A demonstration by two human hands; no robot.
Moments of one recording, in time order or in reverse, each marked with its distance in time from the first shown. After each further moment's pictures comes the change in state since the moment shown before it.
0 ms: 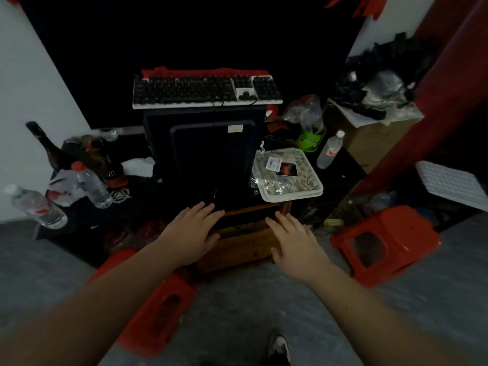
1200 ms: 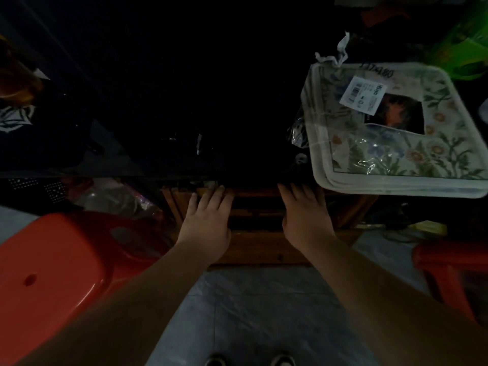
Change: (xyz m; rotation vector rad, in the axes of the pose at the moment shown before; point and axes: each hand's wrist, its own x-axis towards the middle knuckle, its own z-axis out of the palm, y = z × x) left_hand 0.274 -0.068 0.370 0.068 0.069 -0.407; right_hand 0.341 0.179 0.351 -0.119 -0.017 -0.132
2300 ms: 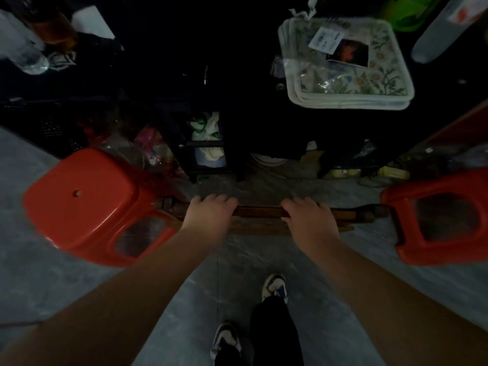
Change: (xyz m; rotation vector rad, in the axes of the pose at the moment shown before) left_hand -0.219 0.070 -0.049 -0.035 -0.148 0.086; right_hand -0.266 -0.045 -0.034 0.040 -0.045 0.008
